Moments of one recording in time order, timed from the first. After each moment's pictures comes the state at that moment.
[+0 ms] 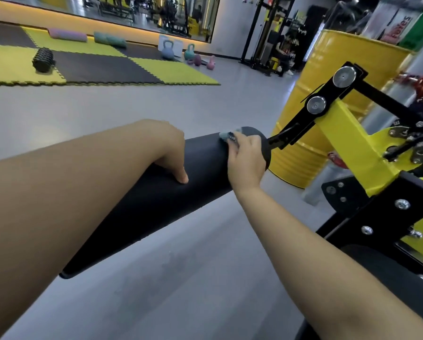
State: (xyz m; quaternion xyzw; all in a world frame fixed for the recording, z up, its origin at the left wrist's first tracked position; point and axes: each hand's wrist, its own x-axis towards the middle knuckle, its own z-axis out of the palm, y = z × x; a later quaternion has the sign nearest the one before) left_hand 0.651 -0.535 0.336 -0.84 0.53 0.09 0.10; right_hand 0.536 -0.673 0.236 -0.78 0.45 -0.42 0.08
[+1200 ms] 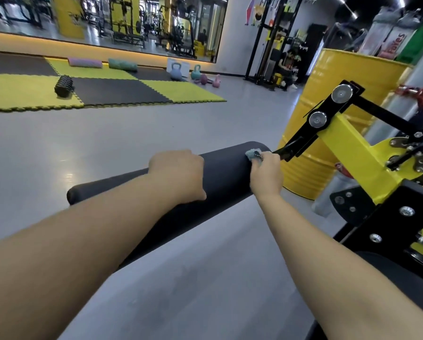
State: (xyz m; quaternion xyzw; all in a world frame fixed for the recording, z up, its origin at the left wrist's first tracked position) left_hand 0.631 -0.500 0.320 -0.83 0.56 -0.01 0.01; right_hand 0.516 -0.685 0.247 -0.74 0.54 -0.38 0.12
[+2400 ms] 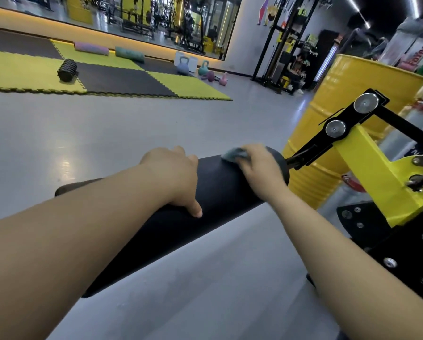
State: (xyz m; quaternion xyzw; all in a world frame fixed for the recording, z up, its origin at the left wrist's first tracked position) left_hand 0.660 -0.510 0.318 -0.83 0.54 0.06 0.10; right_hand 0.545 -0.699 0.262 -0.90 0.32 -0.29 0.05
